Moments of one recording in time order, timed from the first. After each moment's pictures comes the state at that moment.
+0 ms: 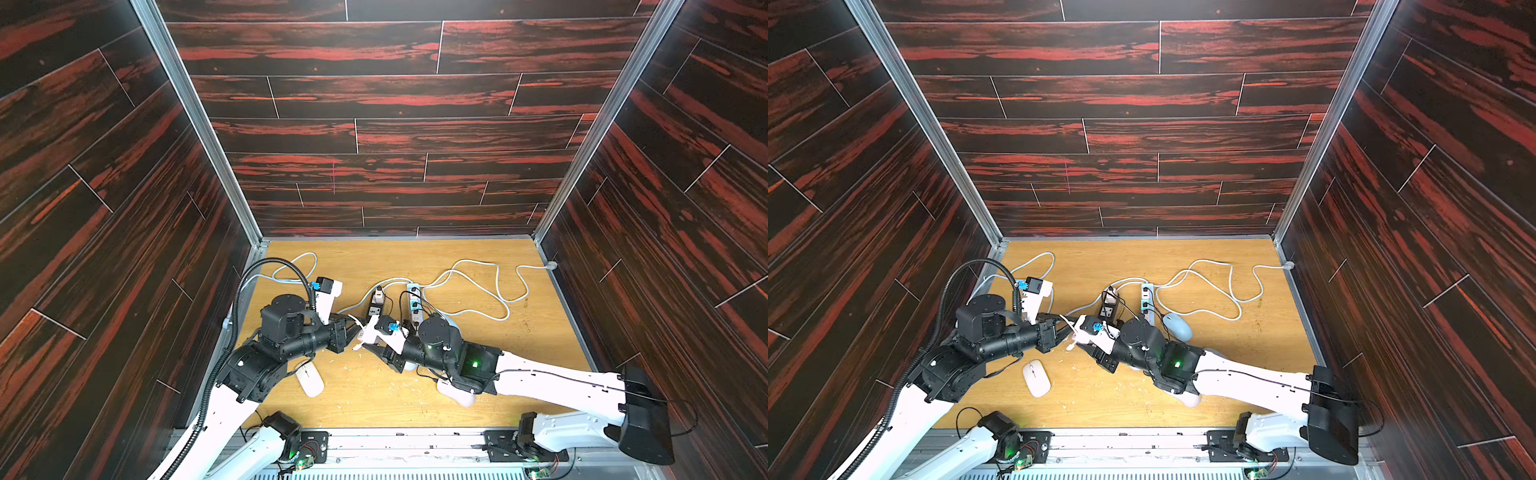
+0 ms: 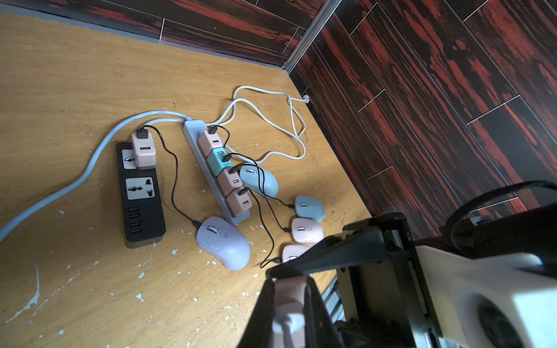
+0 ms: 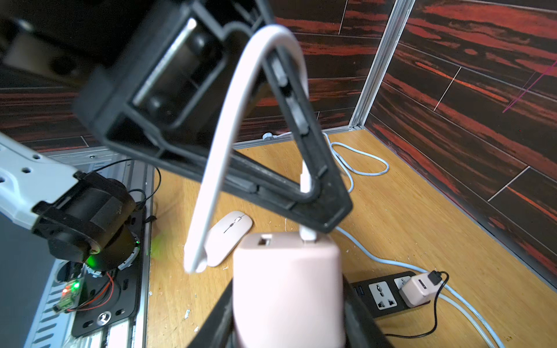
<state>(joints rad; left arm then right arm) -0.48 0.77 0.95 -0.60 0.45 -0.48 1.19 1.30 0.92 0.11 0.01 -0.13</state>
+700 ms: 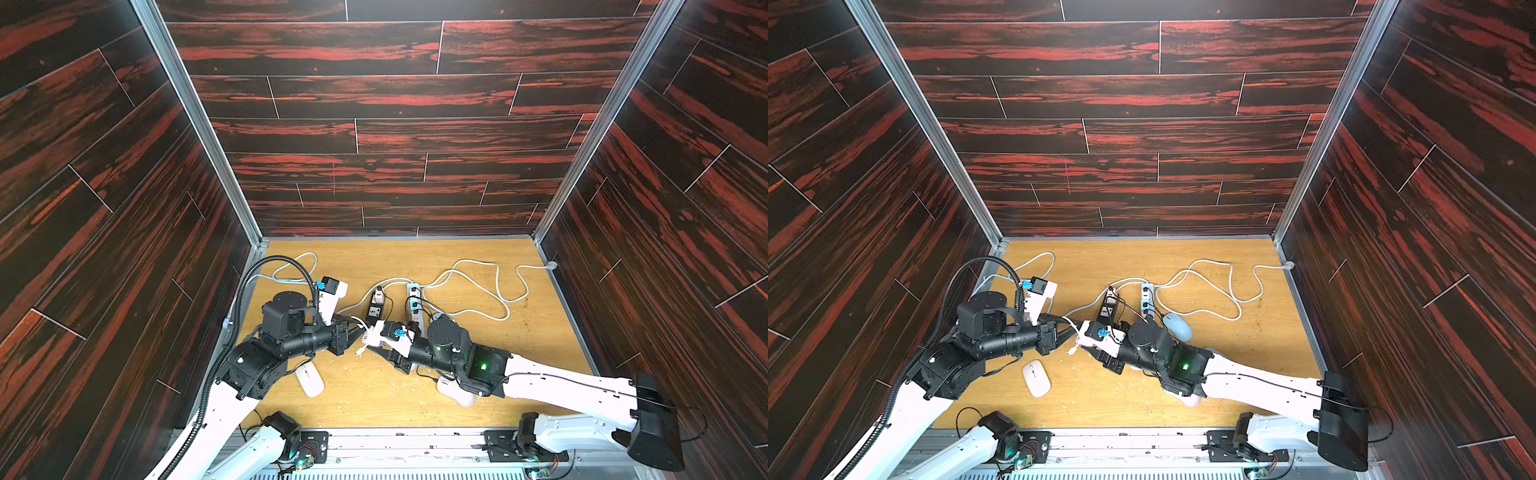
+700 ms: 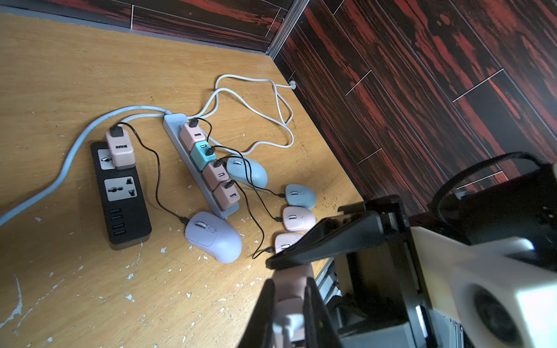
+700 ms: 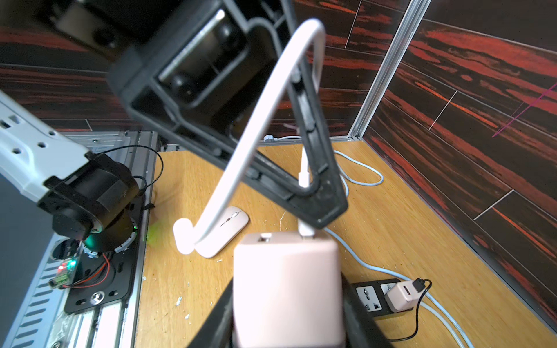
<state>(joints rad) -0.48 0.79 0.98 -0.64 0.52 -0.43 1.17 1.24 0.87 0.09 -0.03 -0.22</state>
